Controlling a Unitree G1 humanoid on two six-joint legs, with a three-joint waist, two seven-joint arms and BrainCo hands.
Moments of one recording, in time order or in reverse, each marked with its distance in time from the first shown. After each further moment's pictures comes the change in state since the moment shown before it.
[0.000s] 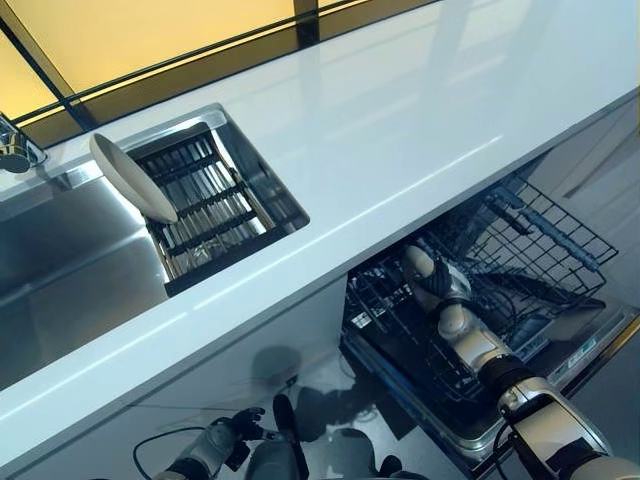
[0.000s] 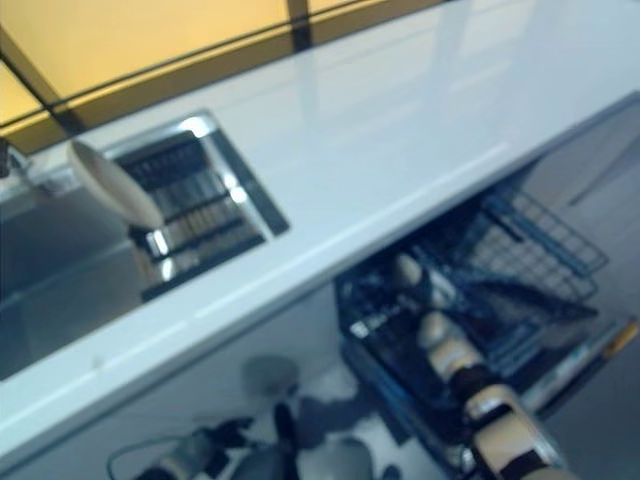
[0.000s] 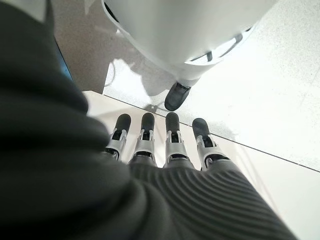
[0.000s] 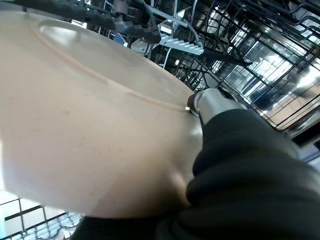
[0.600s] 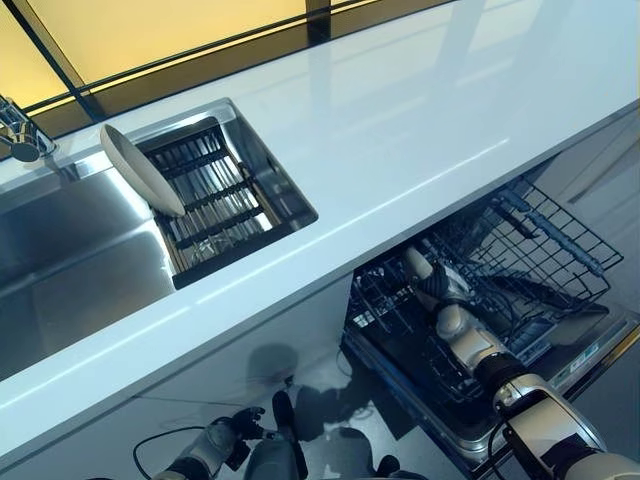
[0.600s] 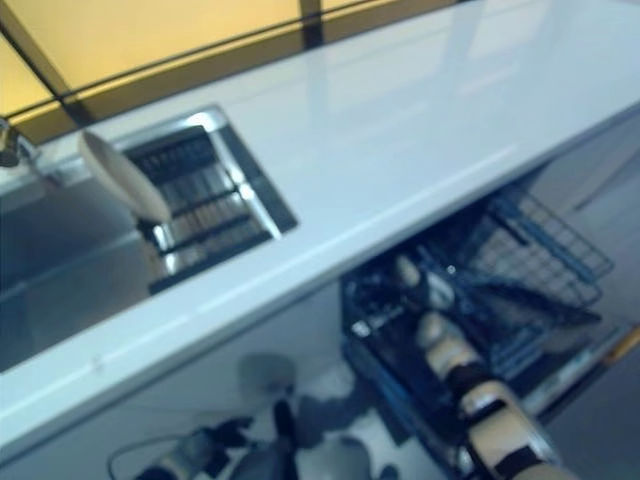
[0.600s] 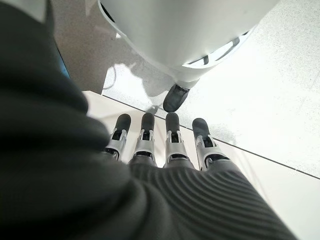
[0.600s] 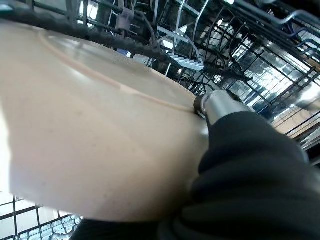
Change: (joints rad) left arm -0.003 0.000 -0.001 0.000 0.000 0.000 0.000; right arm -0.024 0.024 0.000 0.073 -0.019 0.000 0.026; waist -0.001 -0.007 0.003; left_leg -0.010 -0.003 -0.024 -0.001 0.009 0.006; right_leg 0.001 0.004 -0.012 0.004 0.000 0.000
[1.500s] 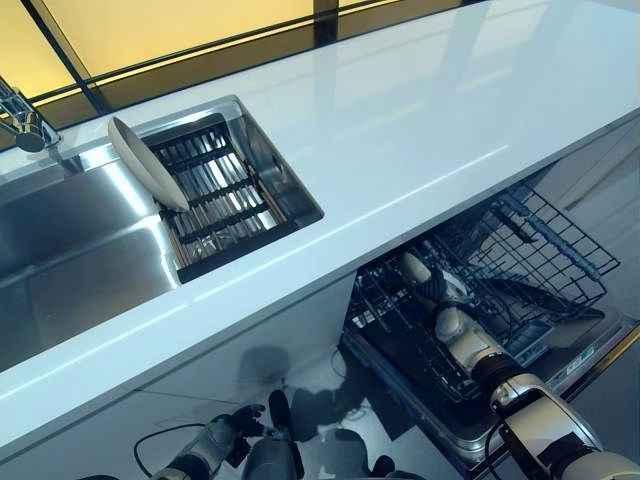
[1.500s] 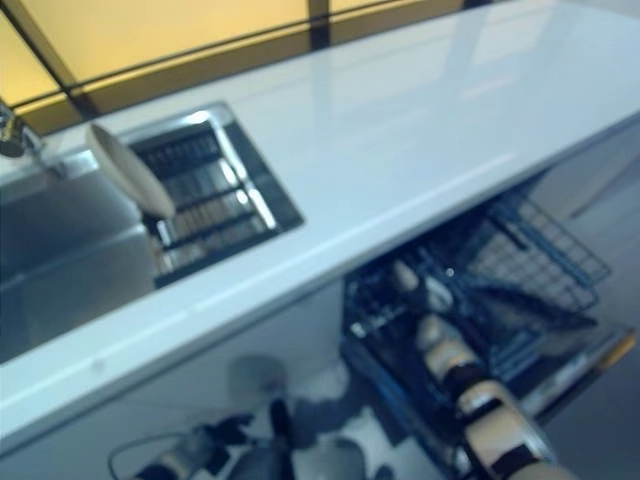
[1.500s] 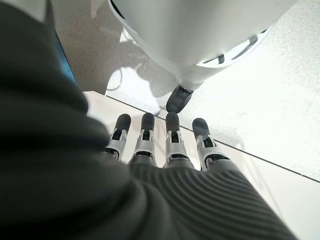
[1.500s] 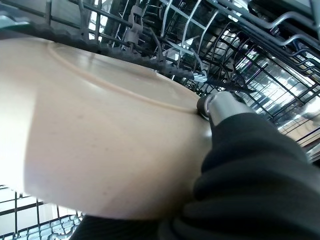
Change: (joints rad) left arm -0.011 0.000 -0.001 0.002 0.000 0.000 0.002; right arm -0.002 0.016 0.001 0.044 -0.021 0.000 0.015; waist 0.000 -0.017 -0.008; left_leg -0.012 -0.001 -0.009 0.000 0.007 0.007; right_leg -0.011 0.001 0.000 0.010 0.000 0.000
